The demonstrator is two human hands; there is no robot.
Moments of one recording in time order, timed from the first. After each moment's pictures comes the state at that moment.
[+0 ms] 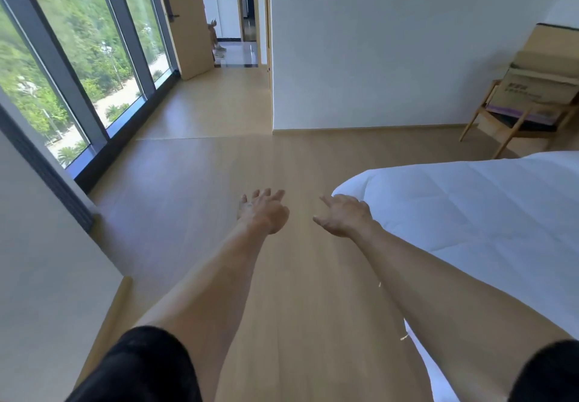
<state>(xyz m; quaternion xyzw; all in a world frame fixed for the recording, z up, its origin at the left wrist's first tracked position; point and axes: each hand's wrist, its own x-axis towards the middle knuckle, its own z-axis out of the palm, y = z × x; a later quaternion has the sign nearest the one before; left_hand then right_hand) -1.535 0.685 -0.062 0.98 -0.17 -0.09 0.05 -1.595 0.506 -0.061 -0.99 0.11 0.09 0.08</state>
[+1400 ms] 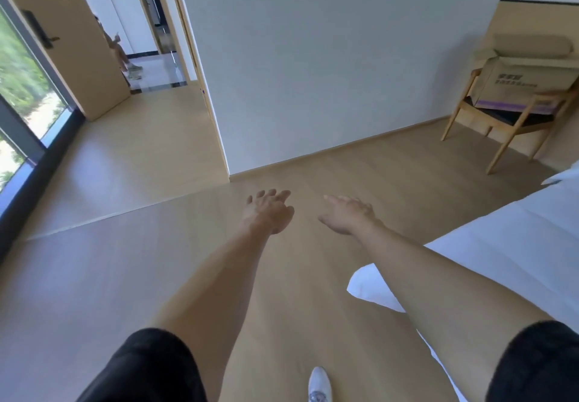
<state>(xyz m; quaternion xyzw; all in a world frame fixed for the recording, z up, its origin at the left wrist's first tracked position) -0.792 0.454 -0.081 0.94 -0.32 -0.09 0.03 -0.895 0.292 -0.095 -0.95 0.26 0.09 0.12</state>
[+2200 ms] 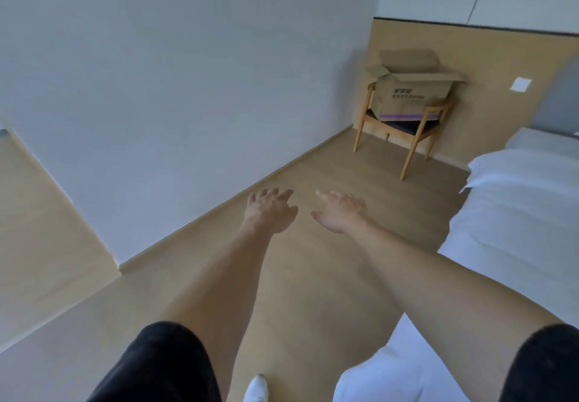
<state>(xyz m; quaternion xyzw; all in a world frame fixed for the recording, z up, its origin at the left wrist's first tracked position) -0.487 0.055 -0.077 0.85 -0.52 -0.08 0.01 -0.633 -0.038 -0.073 -0.89 0.44 0.05 0.10</state>
